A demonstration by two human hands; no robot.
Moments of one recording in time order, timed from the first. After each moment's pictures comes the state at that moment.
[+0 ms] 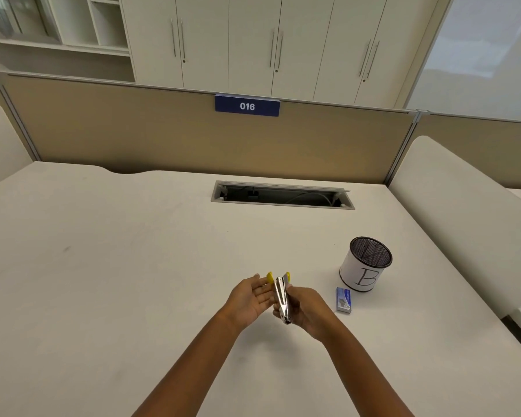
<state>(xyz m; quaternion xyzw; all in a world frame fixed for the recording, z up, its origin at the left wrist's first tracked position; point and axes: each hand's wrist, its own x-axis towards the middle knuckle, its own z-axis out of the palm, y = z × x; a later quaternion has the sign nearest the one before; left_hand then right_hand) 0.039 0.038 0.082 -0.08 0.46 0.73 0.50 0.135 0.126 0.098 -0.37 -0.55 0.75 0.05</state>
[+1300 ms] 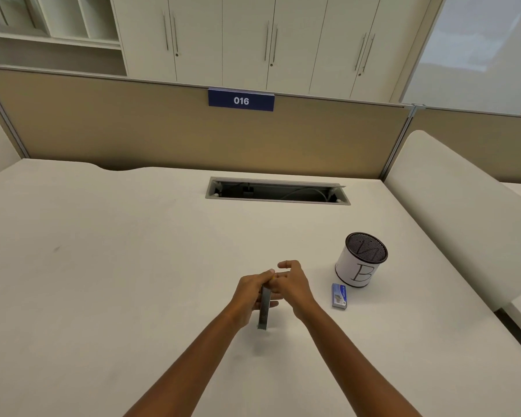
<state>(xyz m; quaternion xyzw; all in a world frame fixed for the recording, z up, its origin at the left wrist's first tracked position) 0.044 0.048 0.074 0.12 0.62 0.65 0.42 0.109 0.127 0.104 -0.37 -0.68 0.62 0.11</state>
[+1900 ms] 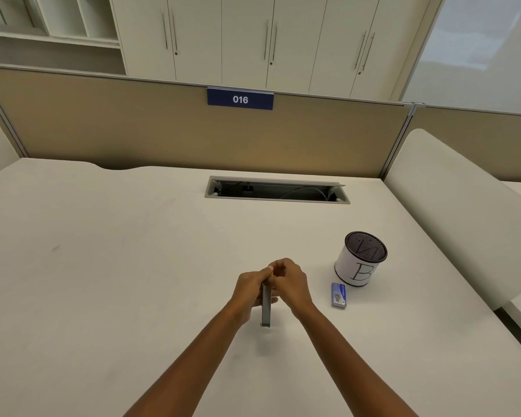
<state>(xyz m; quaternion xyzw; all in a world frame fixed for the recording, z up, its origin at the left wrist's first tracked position) 0.044 0.052 0.078 0.11 0.63 0.66 0.41 0.106 0.126 0.098 -0.34 -0.75 0.54 0.16</state>
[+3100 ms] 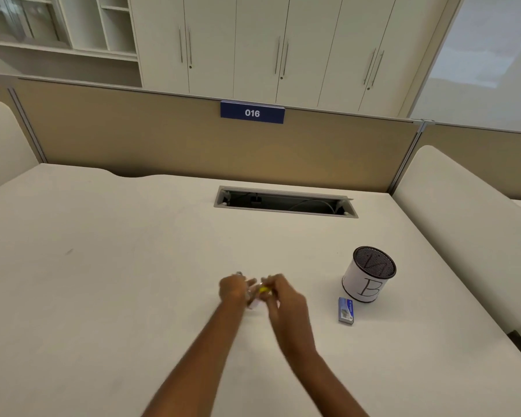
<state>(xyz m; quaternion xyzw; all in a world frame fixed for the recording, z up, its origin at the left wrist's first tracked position) 0.003 0.060 0.074 -0.13 0.64 0.68 0.32 0.128 0.080 0.109 -0.23 -0.83 0.43 0.27</state>
